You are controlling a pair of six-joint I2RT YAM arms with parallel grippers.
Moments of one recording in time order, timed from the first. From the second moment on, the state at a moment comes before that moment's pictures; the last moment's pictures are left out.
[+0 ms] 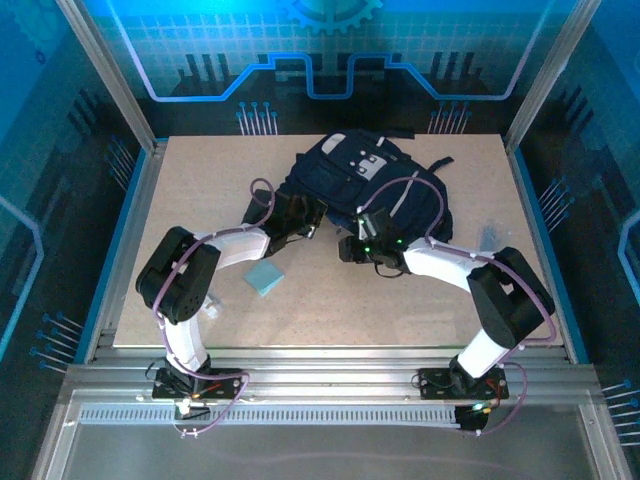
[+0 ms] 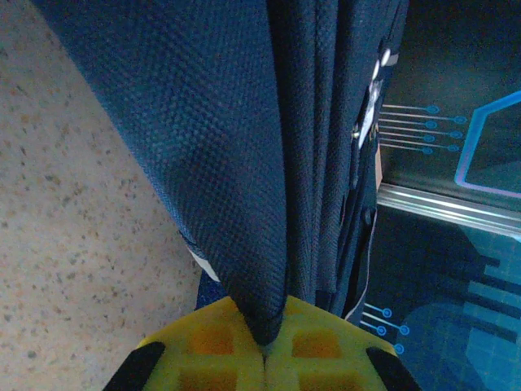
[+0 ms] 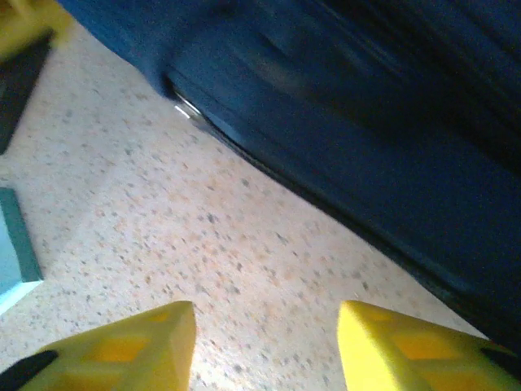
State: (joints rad) left arm -0.50 1.83 1.04 0.27 0.10 -1.52; right arm 0.59 1.64 0.92 -0.15 -0.08 0.50
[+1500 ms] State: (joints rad) left arm -0.53 1.82 1.02 0.36 0.23 -1.59; right arm 0.55 1.65 1.00 -0.24 0.02 0.49
